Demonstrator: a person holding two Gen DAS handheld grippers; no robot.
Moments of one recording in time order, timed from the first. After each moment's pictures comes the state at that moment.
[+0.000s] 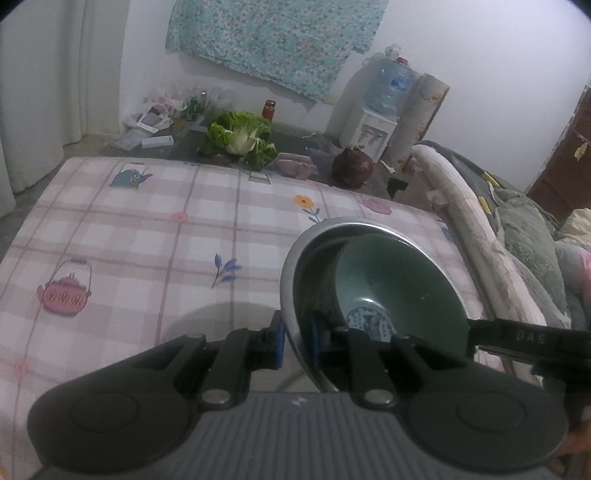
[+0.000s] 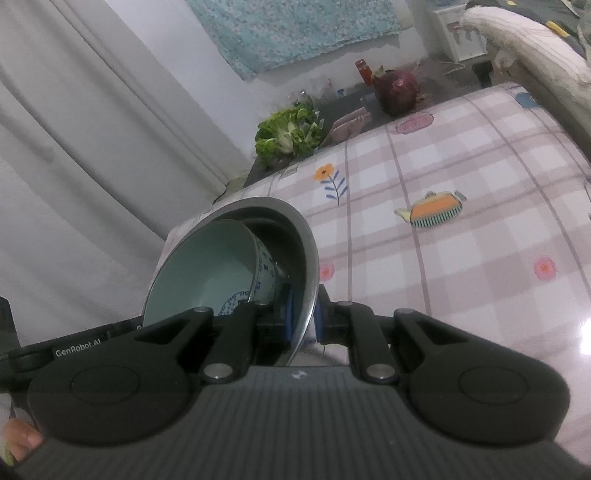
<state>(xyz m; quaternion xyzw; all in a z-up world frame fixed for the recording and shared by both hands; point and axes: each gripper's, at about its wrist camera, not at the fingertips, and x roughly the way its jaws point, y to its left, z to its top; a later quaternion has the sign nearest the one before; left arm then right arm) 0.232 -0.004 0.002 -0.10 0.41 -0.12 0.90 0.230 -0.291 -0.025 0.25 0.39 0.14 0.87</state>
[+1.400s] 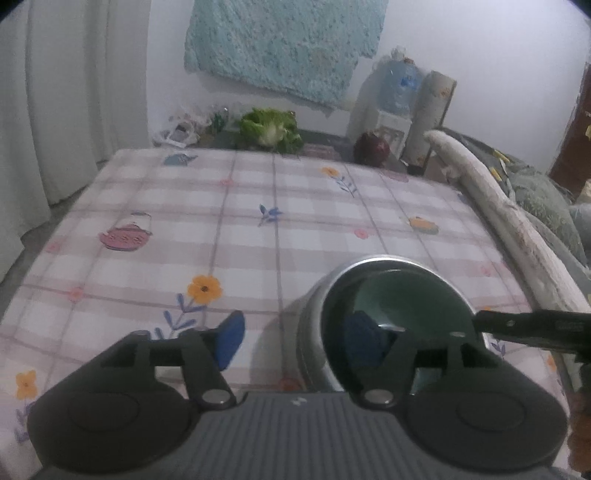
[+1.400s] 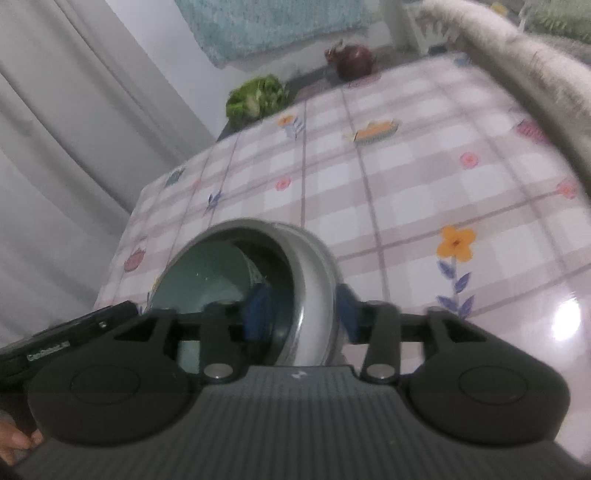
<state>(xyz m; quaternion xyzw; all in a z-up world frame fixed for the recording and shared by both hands) 0.126 0.012 -0.021 -0.05 0.38 -0.07 0.92 0.124 -0.287 -0.047 0.21 0.41 0.09 0.88</state>
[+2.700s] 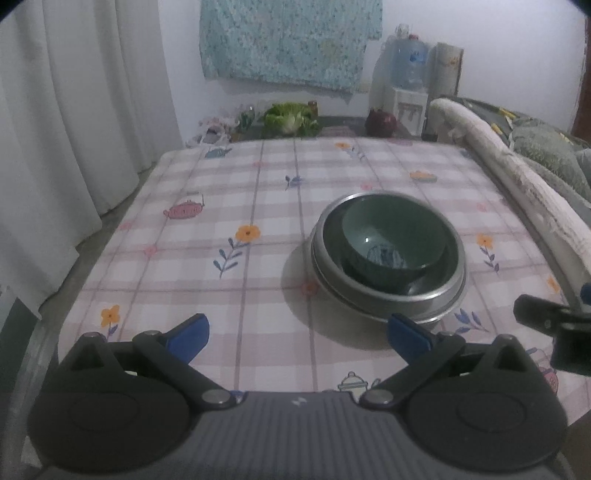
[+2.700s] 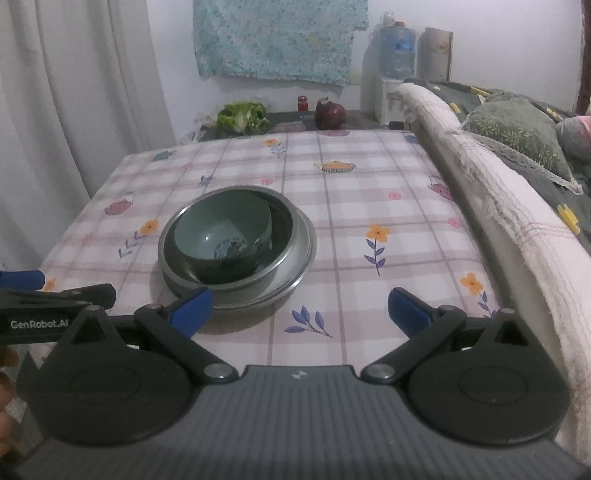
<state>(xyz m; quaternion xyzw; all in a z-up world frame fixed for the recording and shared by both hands) 0.015 -0.010 0.007 0.04 0.41 -0.02 0.91 -0.027 -0.227 0.015 0.04 0.36 0.00 0.93</state>
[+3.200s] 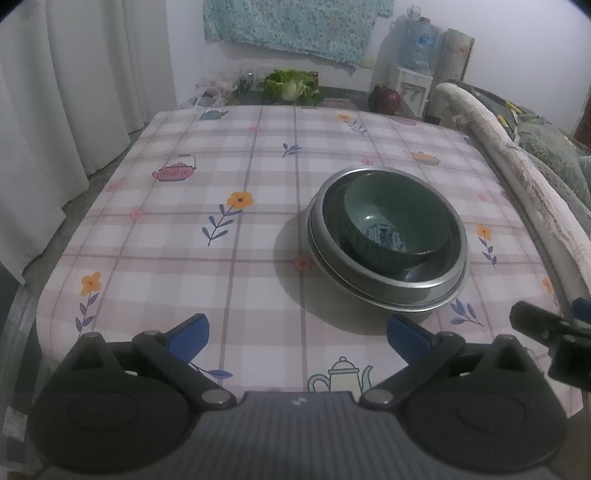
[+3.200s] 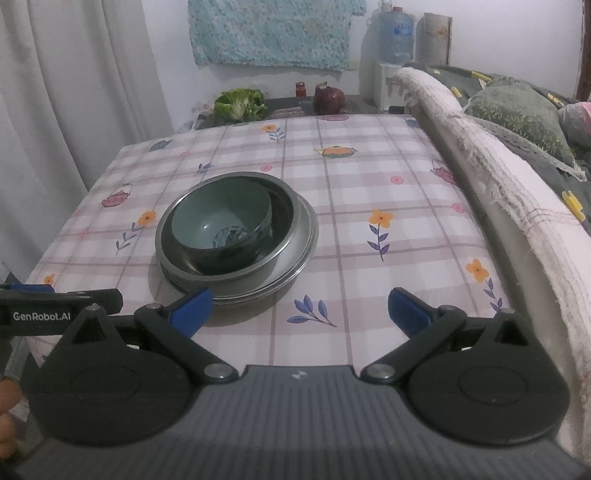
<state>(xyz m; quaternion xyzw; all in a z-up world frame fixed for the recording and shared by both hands) 0.030 0.000 -0.003 0.00 0.45 -0.03 0.89 -0.018 -0.227 0.008 0.05 0.38 0.00 0.92</state>
